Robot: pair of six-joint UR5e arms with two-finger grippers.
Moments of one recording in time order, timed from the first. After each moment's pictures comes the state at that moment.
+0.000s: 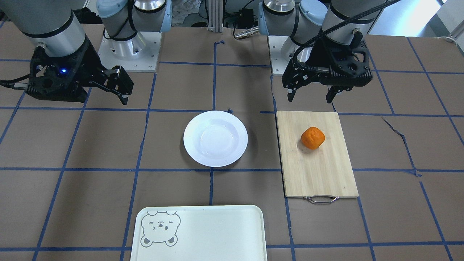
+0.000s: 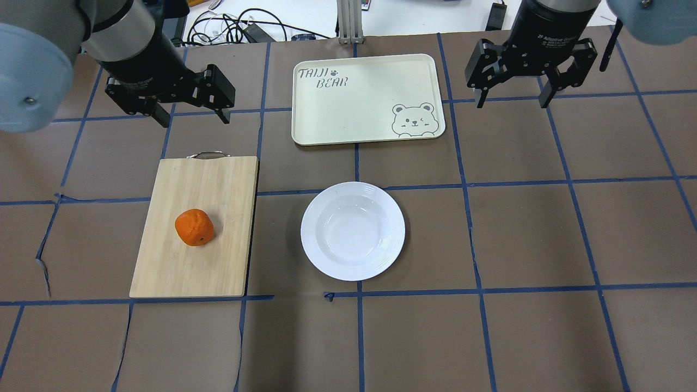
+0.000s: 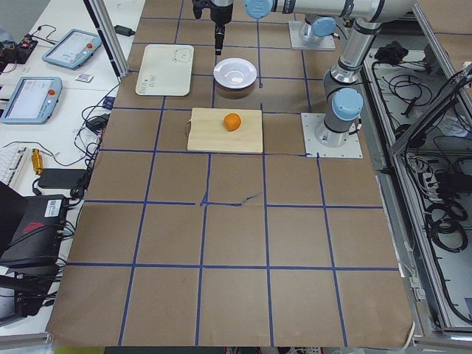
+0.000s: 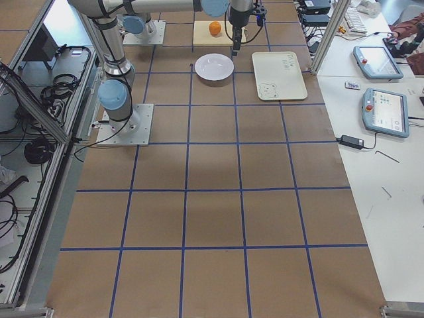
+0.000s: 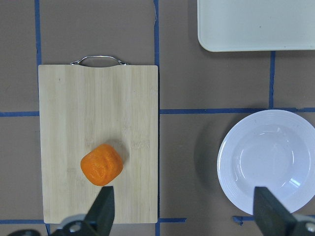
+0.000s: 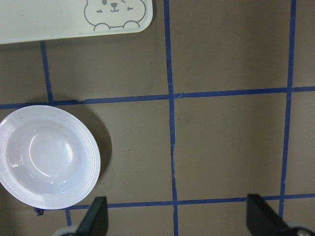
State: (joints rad) left arm -1.59 -1.57 -1.55 -1.53 1.57 -0.03; right arm 1.57 -1.47 1.43 -1.48 -1.56 0.05
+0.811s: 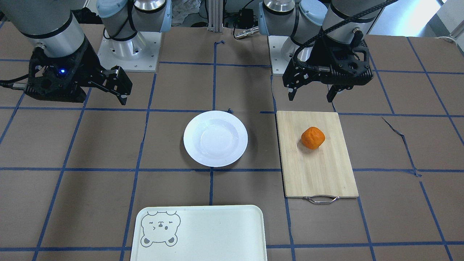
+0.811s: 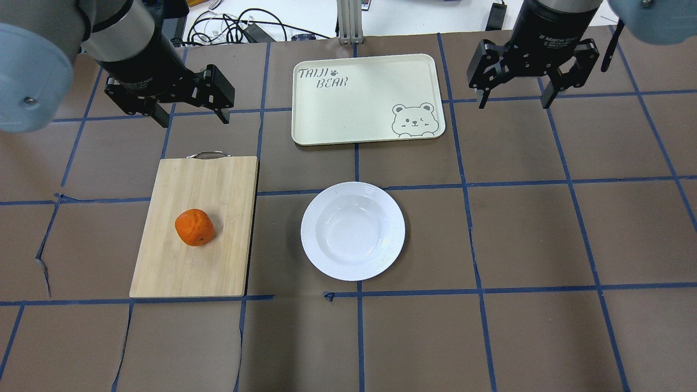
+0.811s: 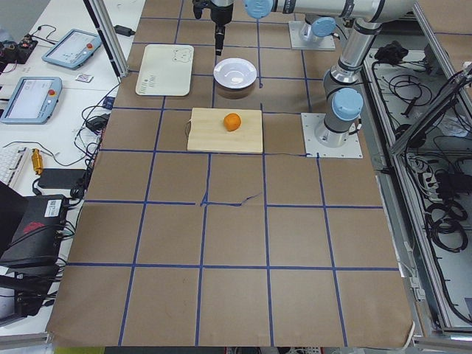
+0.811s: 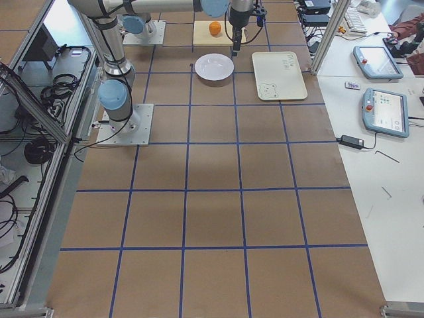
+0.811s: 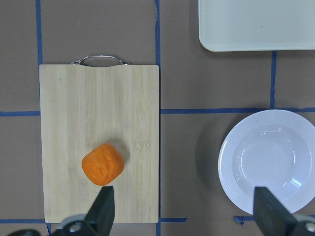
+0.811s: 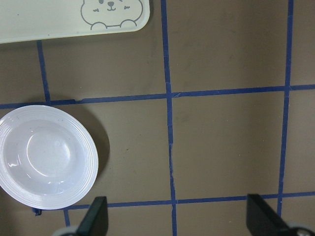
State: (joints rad) left arm -1.59 -1.56 -1.55 -1.54 1.58 -0.03; right arm 1.57 -1.47 1.43 -1.48 -1.56 0.05
